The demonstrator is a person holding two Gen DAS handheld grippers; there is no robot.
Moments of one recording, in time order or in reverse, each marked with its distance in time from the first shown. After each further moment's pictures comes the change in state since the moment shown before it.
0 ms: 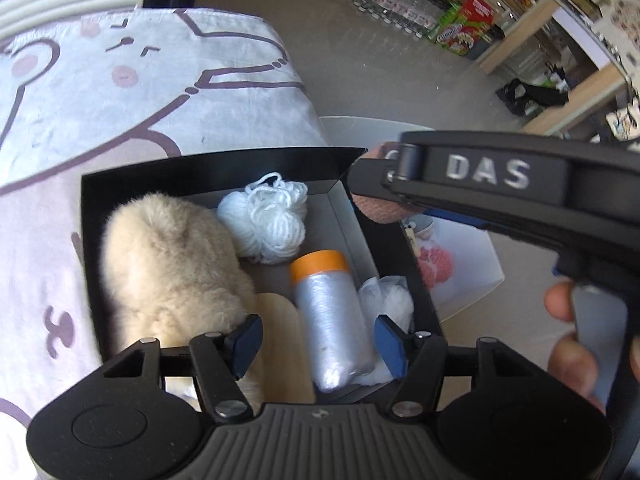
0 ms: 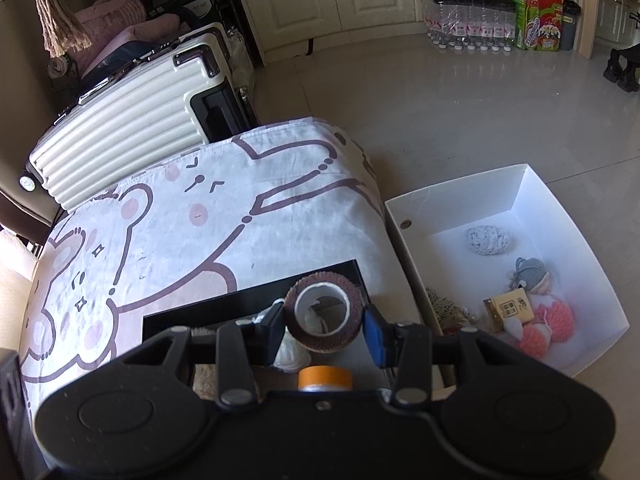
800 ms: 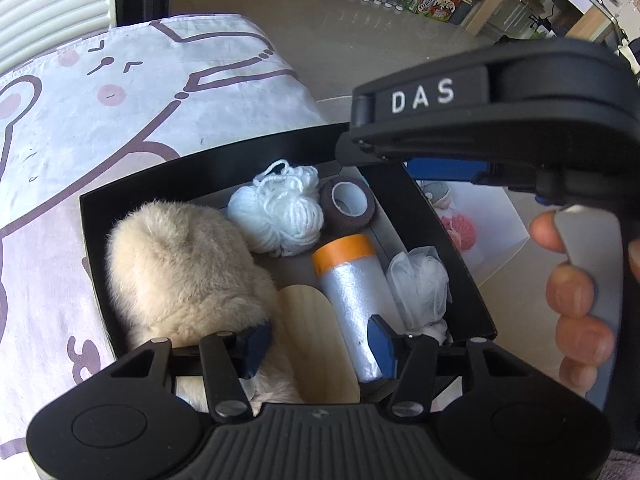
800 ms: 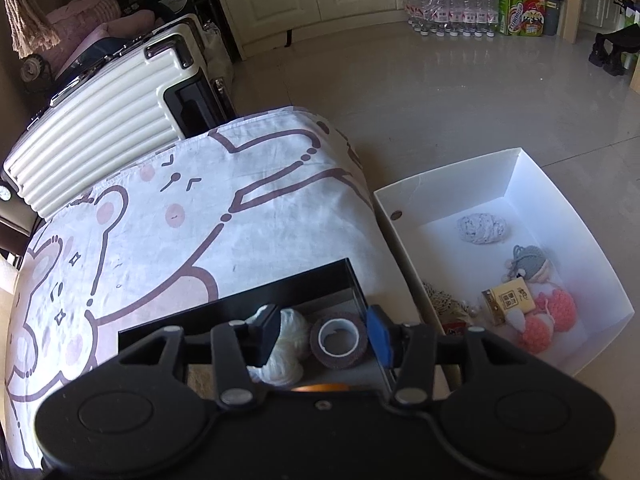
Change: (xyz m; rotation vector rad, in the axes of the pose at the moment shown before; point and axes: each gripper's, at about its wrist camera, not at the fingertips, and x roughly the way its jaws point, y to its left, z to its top) left arm 0.009 0.004 -0.003 0.131 0.026 0.048; right arm 0.025 0.000 0.002 0.049 0.017 -0.047
